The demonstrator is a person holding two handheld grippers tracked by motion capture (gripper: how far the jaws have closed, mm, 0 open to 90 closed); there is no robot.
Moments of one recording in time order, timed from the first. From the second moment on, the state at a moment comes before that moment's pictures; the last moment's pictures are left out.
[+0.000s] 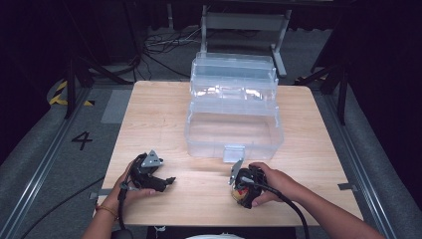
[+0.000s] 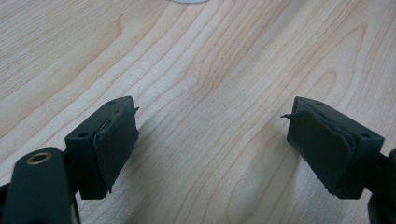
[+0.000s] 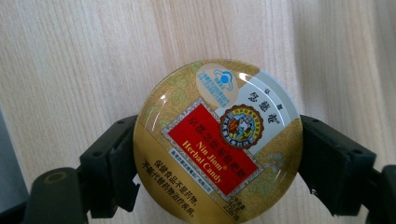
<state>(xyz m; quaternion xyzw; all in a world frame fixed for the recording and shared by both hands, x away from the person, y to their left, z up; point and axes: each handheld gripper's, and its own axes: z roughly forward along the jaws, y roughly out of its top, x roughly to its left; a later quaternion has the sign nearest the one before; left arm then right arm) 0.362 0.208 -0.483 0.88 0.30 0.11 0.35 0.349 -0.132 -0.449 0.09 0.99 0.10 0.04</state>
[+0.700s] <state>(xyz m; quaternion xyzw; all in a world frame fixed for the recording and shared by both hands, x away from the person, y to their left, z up) 0.364 0.209 -0.483 0.88 0.30 0.11 0.35 0.355 -0.168 -0.438 0.09 0.99 0.08 0.06</state>
